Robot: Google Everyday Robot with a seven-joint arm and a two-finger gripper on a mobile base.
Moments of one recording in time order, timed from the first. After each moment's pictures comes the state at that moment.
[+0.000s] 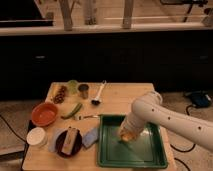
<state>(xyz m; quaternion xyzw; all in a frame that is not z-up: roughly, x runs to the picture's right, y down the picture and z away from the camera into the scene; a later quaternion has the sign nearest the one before) 0.115 0.235 0.718 -0.23 -0.29 -0.53 0.76</state>
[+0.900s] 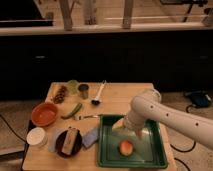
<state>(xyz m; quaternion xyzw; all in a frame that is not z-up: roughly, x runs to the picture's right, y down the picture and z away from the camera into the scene) 0.114 0.230 0.724 -0.23 -0.30 -0.53 0.76</state>
